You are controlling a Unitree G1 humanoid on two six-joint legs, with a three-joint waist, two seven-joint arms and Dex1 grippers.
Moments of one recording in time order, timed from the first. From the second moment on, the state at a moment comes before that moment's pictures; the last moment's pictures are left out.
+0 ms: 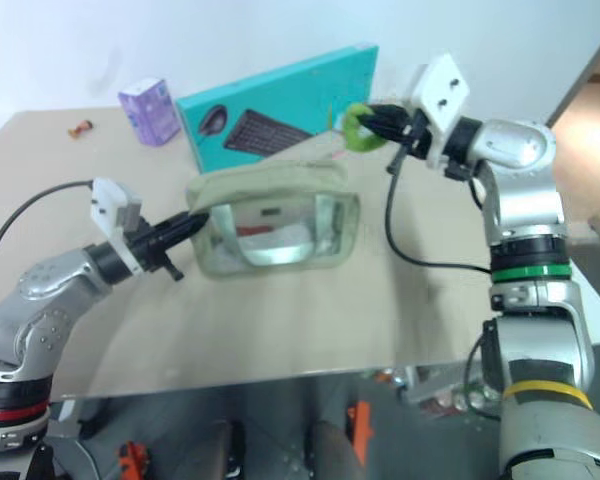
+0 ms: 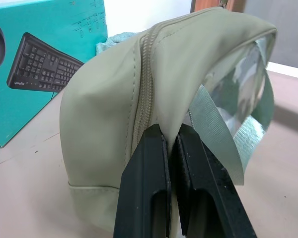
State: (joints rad) left arm -0.37 0.54 0.14 -0.33 -0.60 0.59 -0.59; right arm -1.06 -0.72 0.03 0.57 0.15 -0.10 0.97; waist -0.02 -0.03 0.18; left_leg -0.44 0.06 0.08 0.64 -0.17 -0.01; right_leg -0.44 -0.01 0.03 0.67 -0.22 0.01
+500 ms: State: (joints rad) left arm -0.35 0.56 0.15 -0.35 -0.59 0.59 -0.60; right arm -0.78 -0.75 0.12 0.65 -0.12 -0.26 0.78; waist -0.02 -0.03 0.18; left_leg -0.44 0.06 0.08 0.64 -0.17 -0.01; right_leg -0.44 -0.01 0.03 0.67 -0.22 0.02
